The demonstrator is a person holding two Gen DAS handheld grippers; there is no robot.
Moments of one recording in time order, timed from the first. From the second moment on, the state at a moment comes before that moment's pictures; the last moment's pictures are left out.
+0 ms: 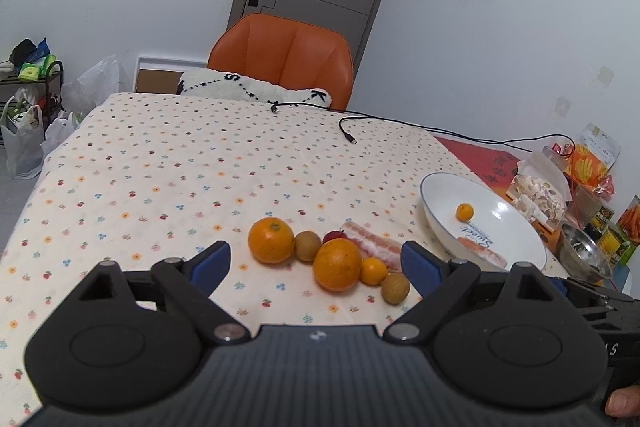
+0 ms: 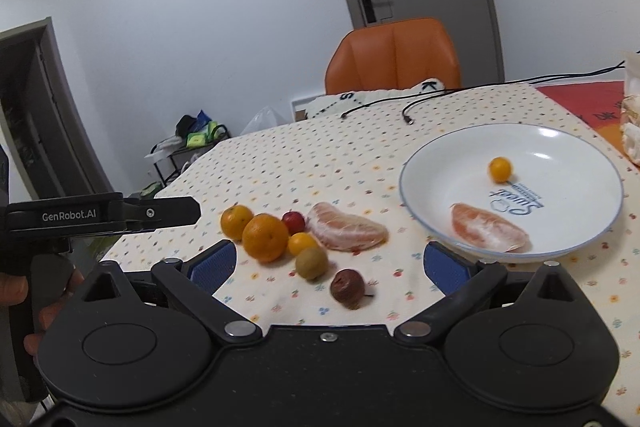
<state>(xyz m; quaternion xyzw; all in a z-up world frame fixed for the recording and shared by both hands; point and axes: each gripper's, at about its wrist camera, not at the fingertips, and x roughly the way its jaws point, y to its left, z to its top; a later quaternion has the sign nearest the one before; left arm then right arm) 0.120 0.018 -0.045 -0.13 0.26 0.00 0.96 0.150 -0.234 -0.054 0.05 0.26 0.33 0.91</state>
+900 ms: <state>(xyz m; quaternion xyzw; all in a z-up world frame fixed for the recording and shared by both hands) 0.153 0.007 -0.076 -0.13 0.30 -0.04 0.95 0.176 -0.218 -0.083 0.05 0.32 0.32 0.89</state>
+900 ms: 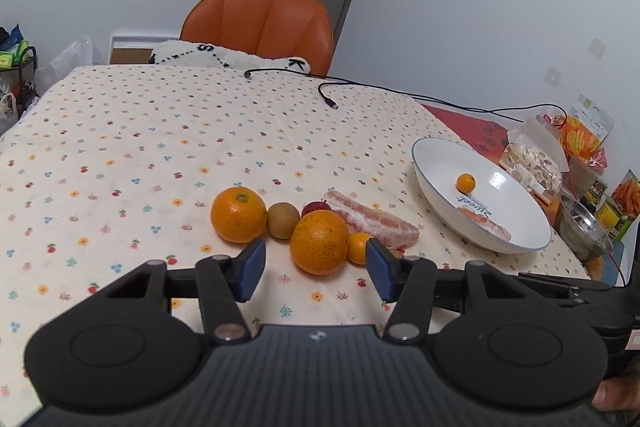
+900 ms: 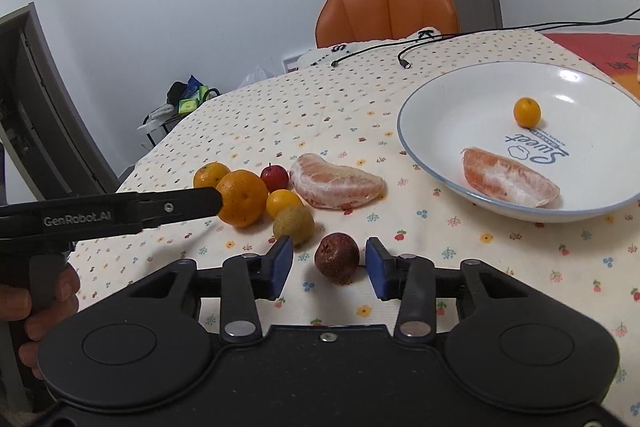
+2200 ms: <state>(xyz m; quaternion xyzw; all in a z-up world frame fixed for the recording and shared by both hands) 0.157 -0.046 -0.050 -0.10 0.27 -0.08 0.95 0.166 -0.269 -0.054 0.08 0.27 0.30 0.91</state>
